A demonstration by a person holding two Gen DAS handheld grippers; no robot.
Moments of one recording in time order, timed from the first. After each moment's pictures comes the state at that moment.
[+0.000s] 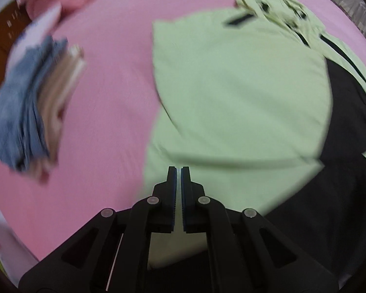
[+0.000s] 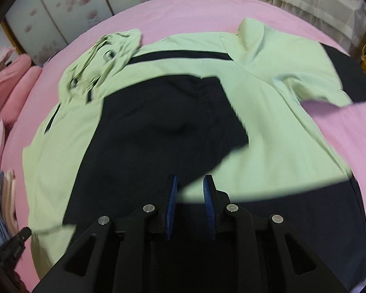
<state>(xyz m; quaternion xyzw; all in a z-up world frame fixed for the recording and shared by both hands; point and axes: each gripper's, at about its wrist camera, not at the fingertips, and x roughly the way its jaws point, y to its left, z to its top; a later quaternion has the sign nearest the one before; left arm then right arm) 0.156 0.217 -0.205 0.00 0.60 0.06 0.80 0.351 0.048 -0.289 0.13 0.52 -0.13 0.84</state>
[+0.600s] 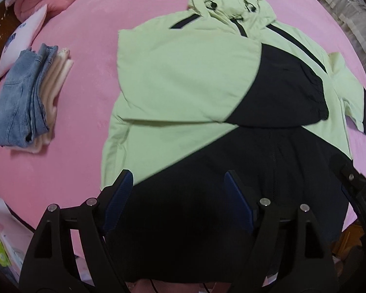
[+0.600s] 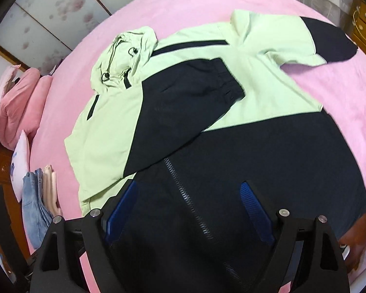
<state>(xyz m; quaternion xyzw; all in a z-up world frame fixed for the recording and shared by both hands) 0.102 0.126 -0.116 0.00 0.62 0.03 0.78 0.238 0.071 -0.193 0.22 0.55 -0.10 0.80</state>
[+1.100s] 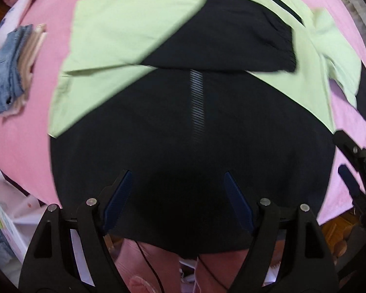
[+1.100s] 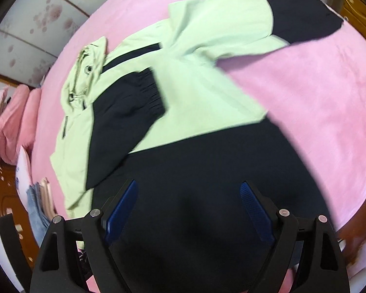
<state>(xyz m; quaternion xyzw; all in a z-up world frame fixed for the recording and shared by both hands) 0.087 -0.020 -0.145 0.00 0.70 0.04 0.71 0.229 -0.070 -0.219 0.27 0.59 -0.10 0.76</state>
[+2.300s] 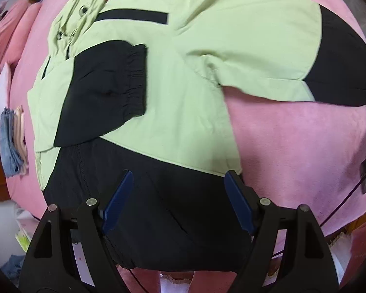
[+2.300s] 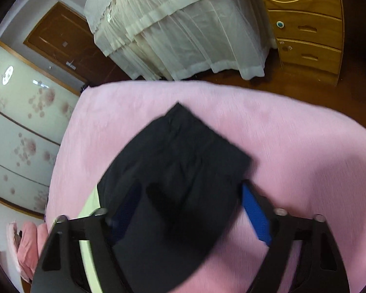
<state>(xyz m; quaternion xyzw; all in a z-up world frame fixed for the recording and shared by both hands) 0.154 -0.285 -0.149 0.15 0.69 0.02 0.71 0.300 -0.586 -0.285 0.43 0.34 -0.26 0.80</state>
